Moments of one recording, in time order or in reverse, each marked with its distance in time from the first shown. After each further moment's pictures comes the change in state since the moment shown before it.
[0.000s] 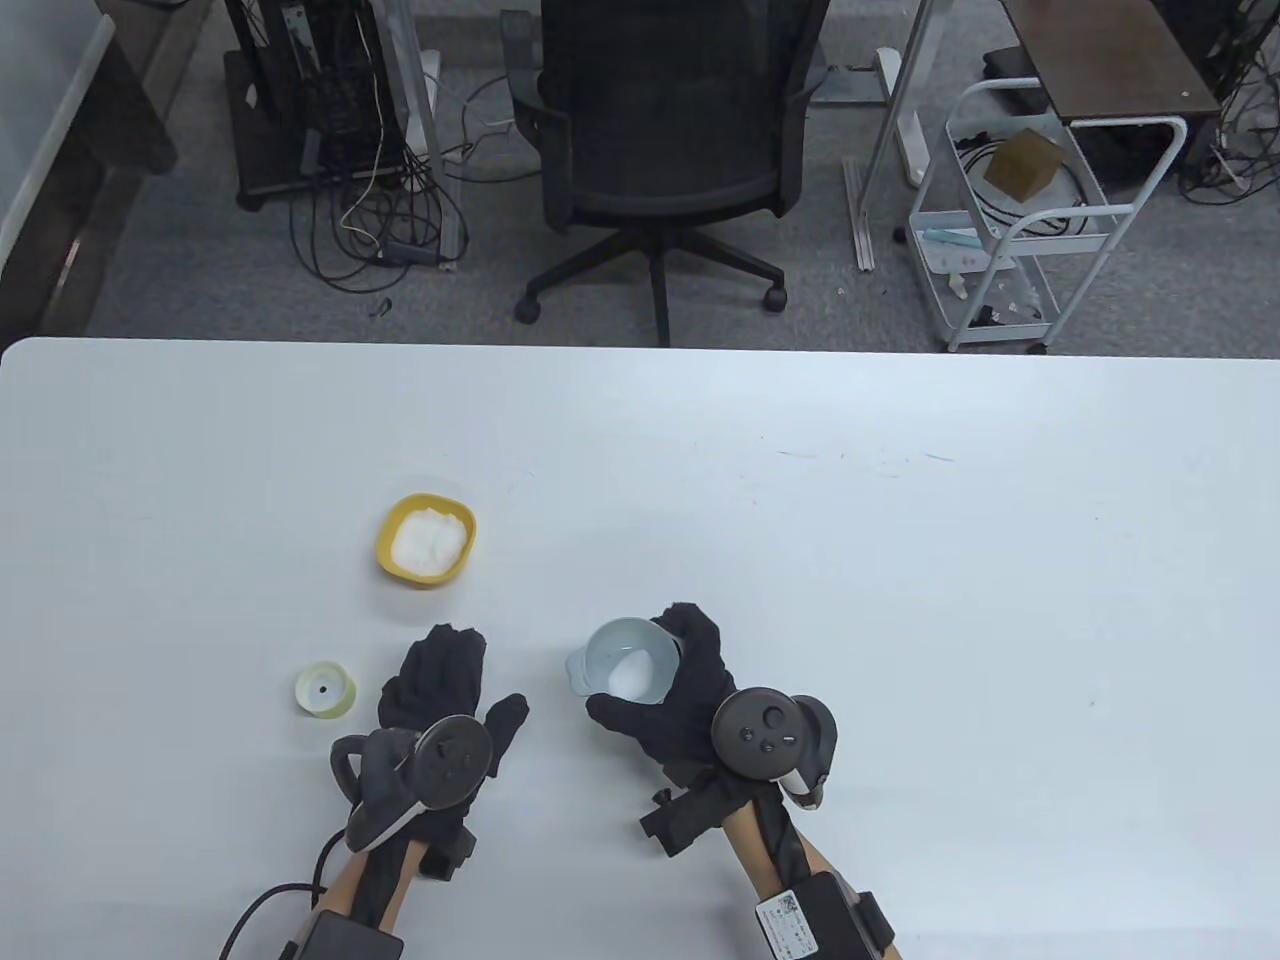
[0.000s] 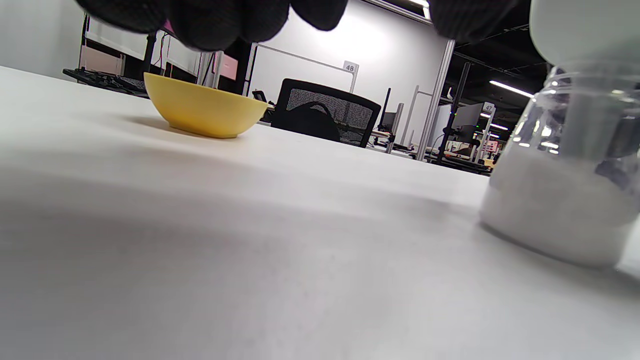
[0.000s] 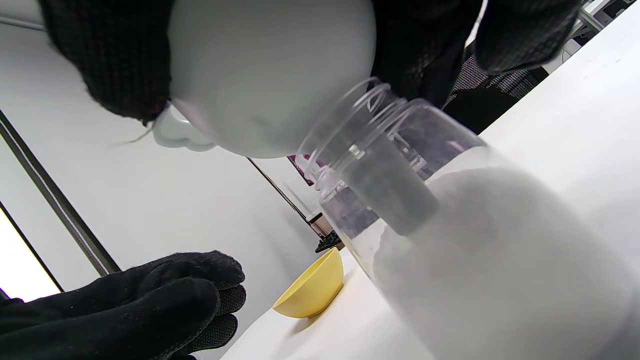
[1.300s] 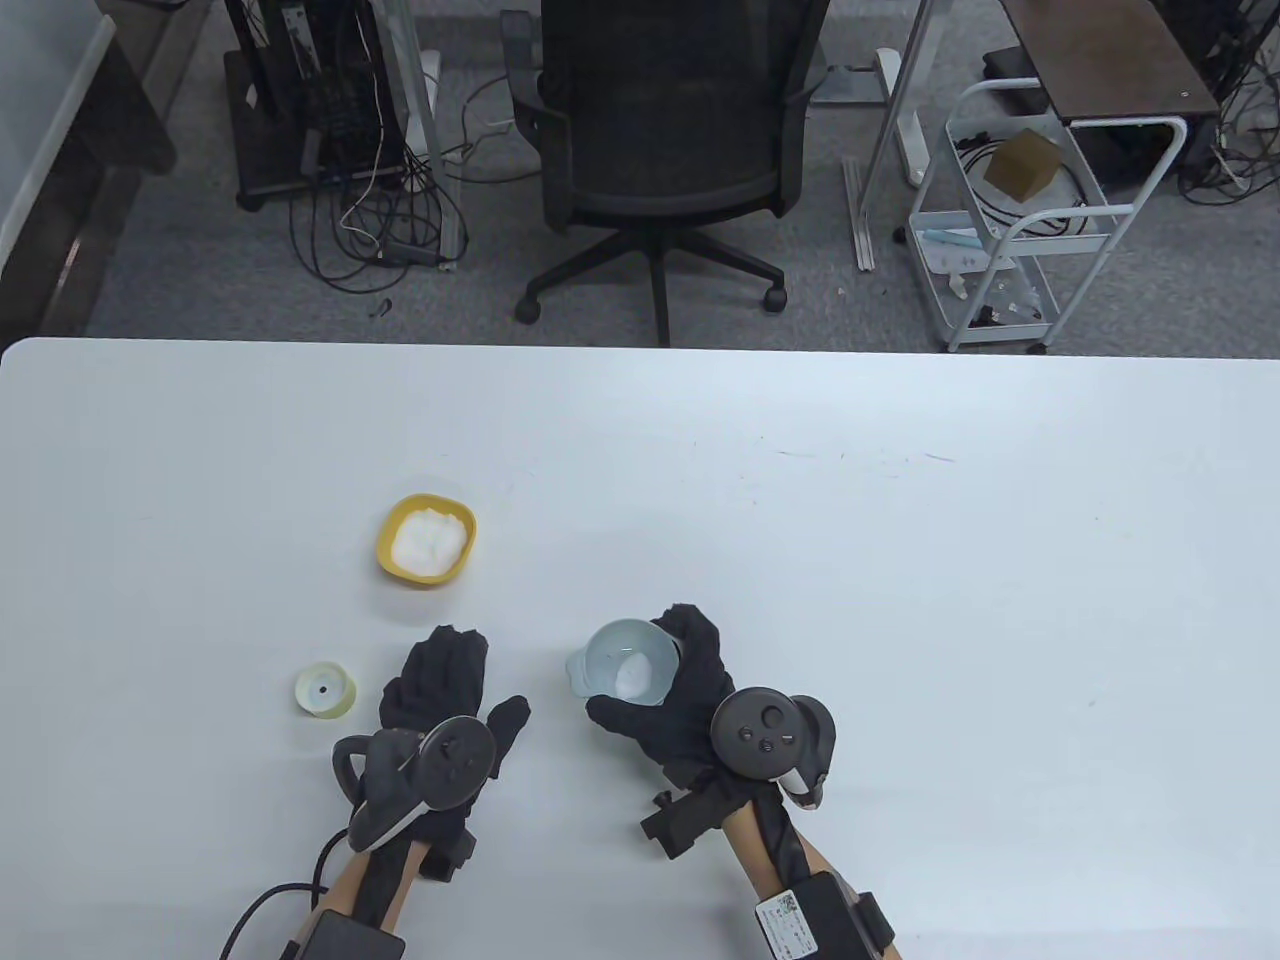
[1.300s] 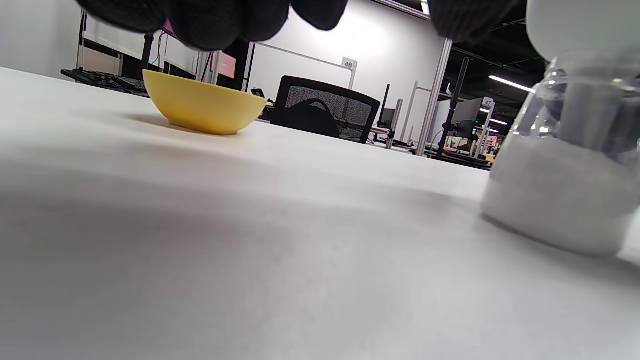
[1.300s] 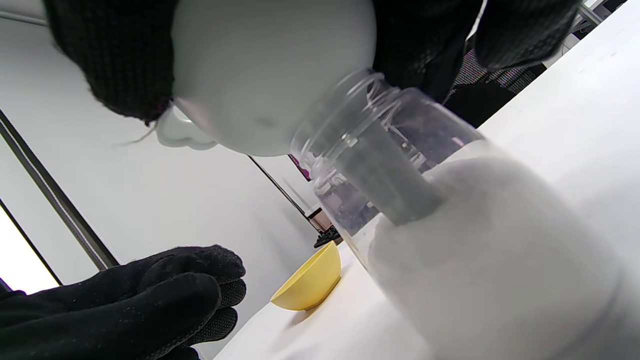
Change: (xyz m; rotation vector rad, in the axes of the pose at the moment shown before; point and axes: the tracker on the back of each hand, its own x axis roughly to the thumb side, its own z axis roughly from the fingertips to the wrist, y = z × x) left_hand 0.001 -0.002 0.000 -0.009 -0.004 -0.013; right_hand -0.004 0.003 0.001 0.015 0.005 0.003
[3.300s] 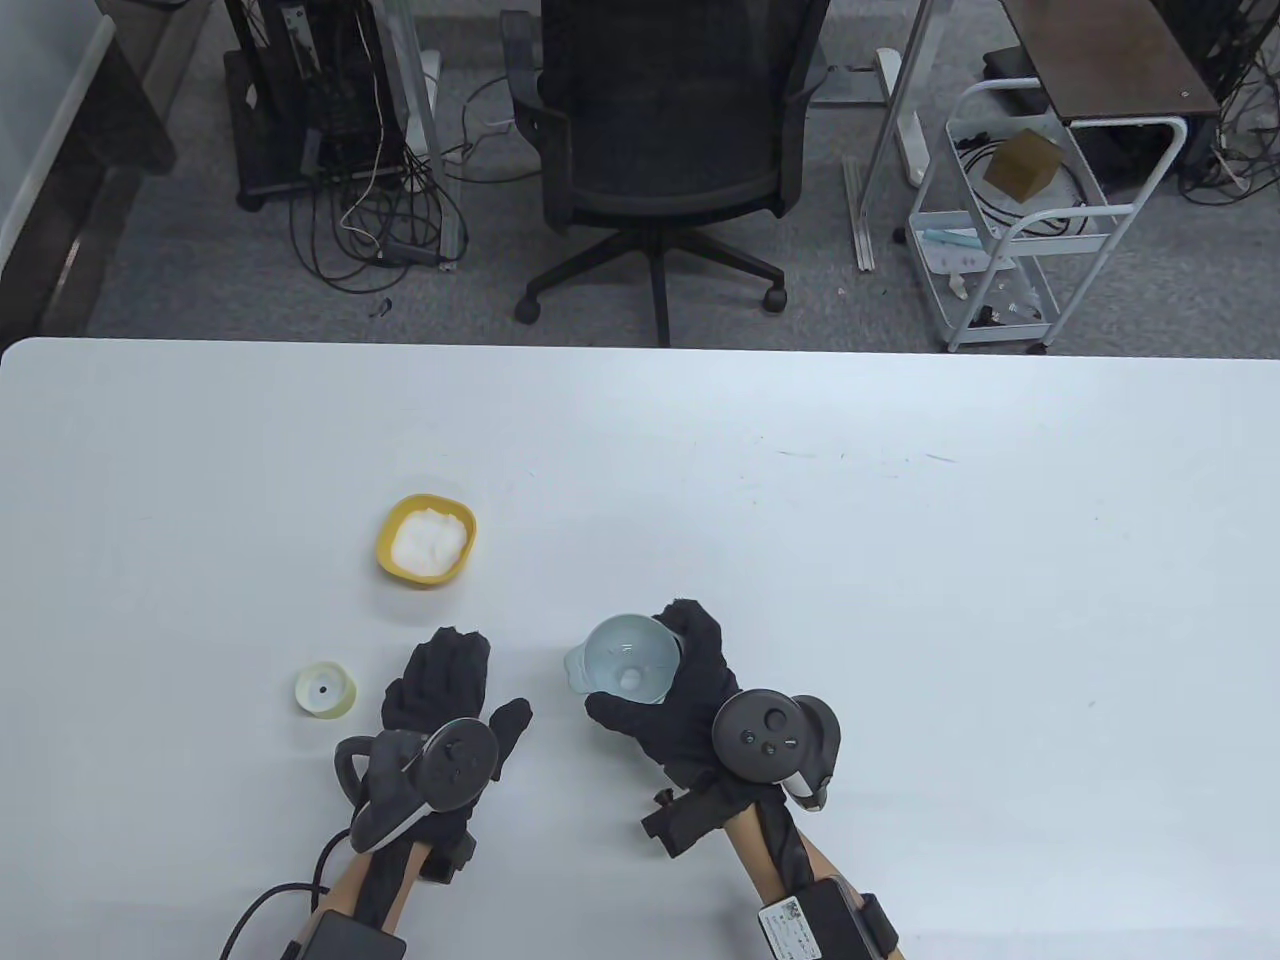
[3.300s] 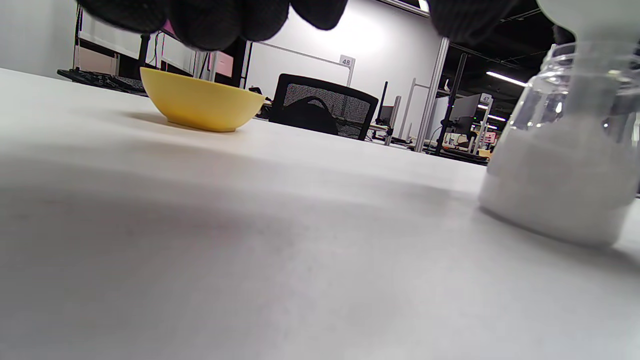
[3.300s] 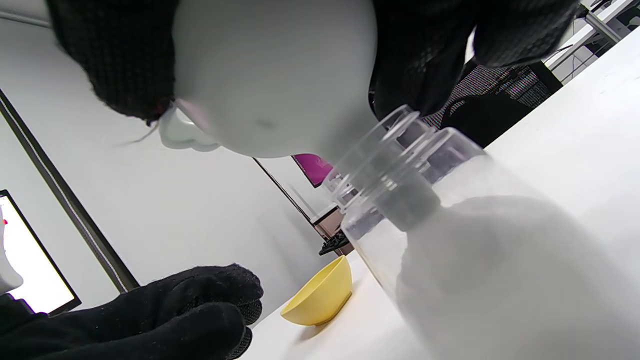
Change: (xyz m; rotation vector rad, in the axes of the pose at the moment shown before) left_hand 0.001 -0.002 0.000 -0.007 -0.006 -0.008; right_hand 0.014 -0.009 -0.001 -0.018 -0.027 0.015
